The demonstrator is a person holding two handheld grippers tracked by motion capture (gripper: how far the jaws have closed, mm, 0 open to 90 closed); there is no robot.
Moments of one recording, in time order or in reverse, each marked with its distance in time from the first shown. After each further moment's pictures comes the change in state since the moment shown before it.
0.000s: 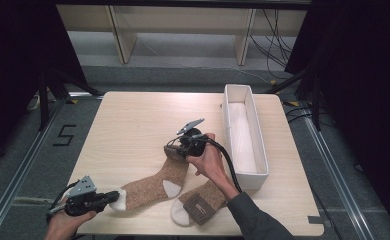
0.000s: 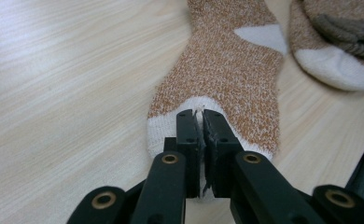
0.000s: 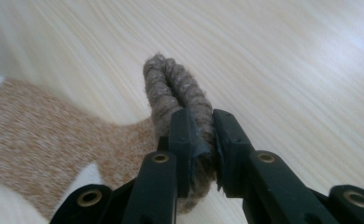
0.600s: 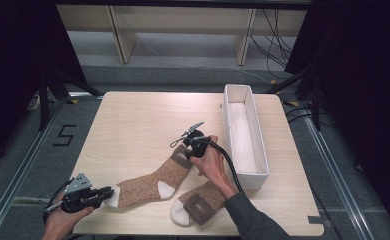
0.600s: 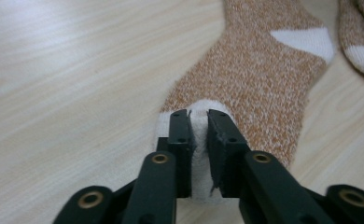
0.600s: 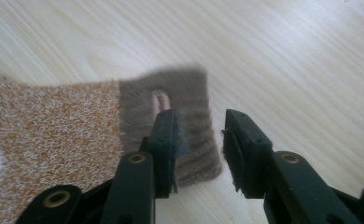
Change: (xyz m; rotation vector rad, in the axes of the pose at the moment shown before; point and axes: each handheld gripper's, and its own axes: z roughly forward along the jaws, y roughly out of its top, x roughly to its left) left arm 0.014 -0.002 -0.005 -0.016 0.107 -0.043; right arm -0.016 -0.012 0.015 0.081 -0.138 0.045
